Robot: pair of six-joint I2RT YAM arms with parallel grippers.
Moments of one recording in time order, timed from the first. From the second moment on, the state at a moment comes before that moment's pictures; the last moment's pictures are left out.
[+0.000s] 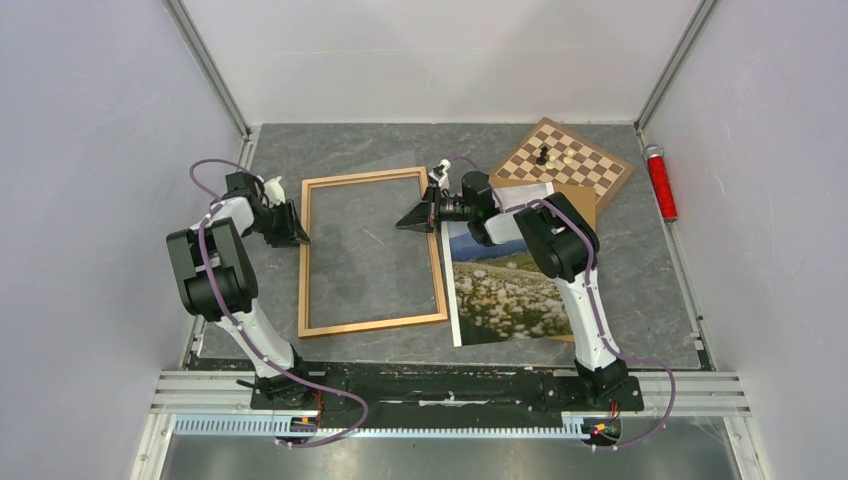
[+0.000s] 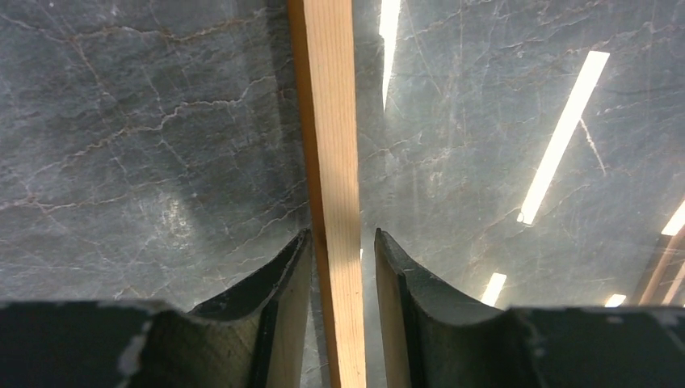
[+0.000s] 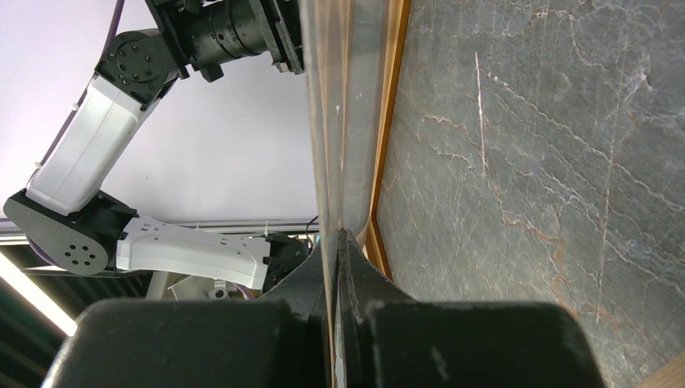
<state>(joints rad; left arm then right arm) 0.31 1.82 1.15 -0.55 0.44 0.10 0.52 2.34 1.32 0.85 -0.96 1.29</state>
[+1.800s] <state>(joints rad) 0.33 1.84 1.18 -0.57 0.49 0.12 0.51 2.35 1.36 0.73 -0.97 1.20</state>
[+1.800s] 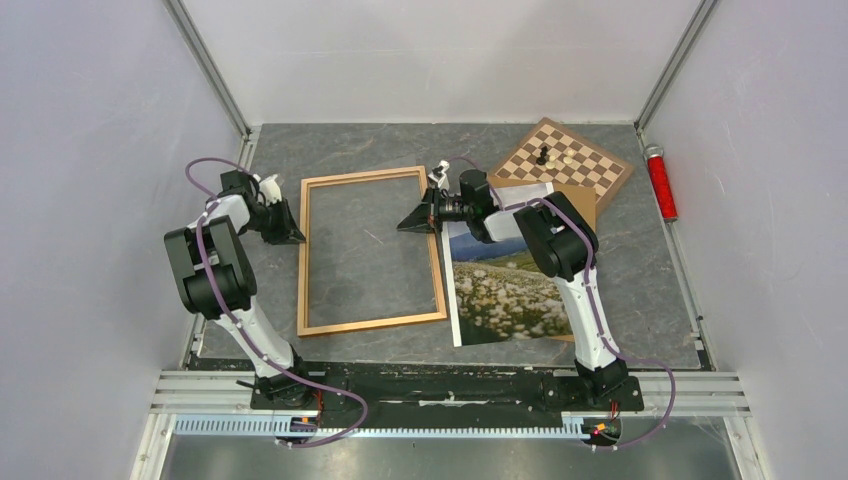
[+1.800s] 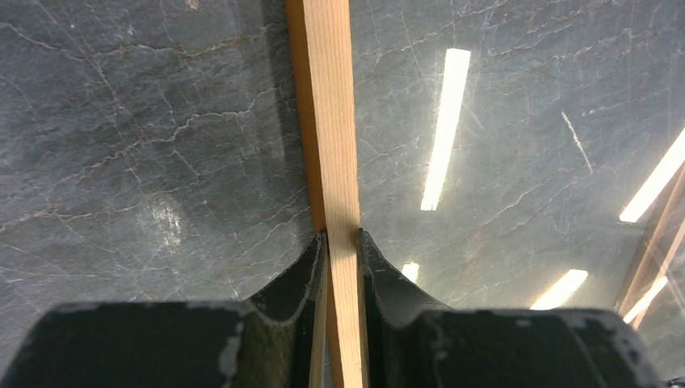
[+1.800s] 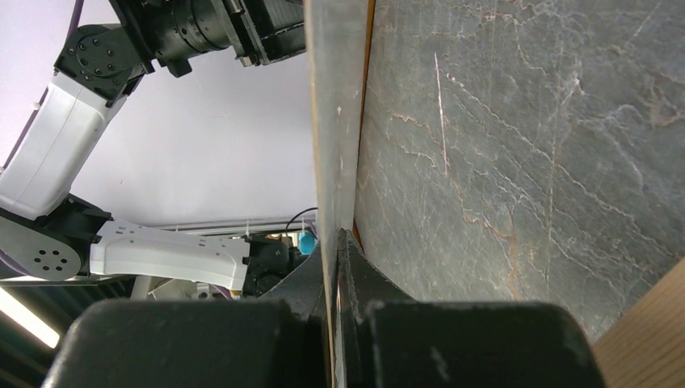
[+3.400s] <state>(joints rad) 0.33 1.85 1.19 -0.57 0.50 0.12 0.52 2.35 1.42 0.34 -0.90 0.98</state>
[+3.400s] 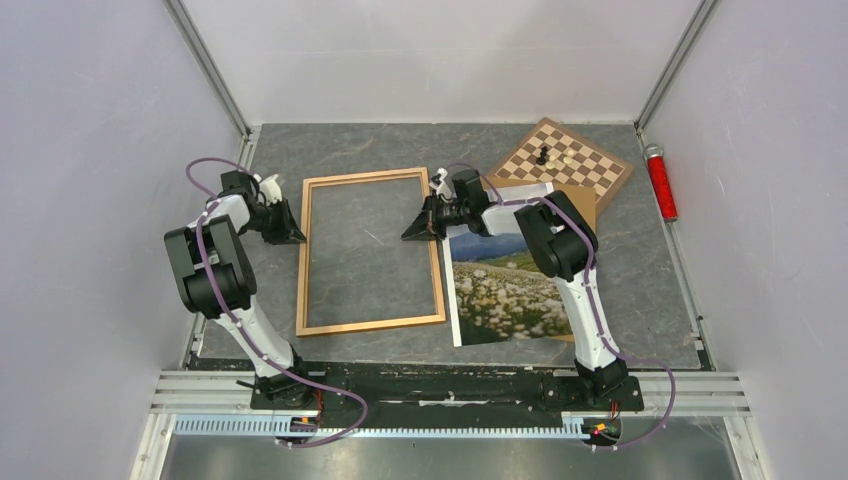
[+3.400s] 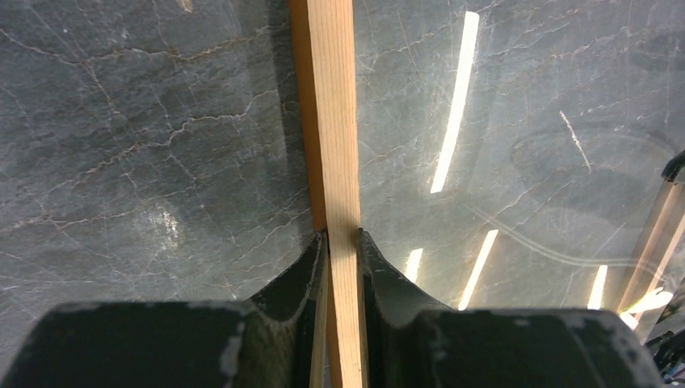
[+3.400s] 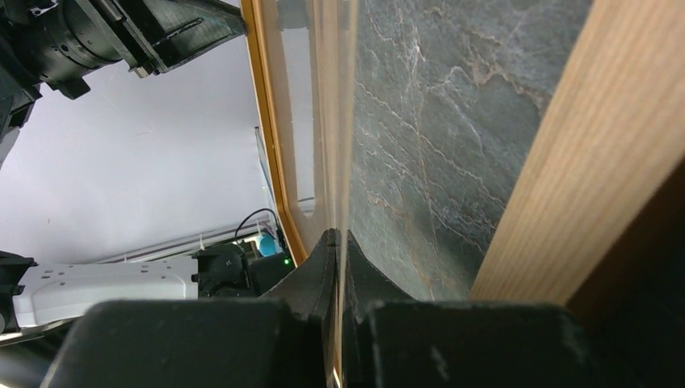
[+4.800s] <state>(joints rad) 0.33 1.85 1.19 -0.57 0.49 0.12 0.51 2.29 1.43 0.38 -0.88 1.12</state>
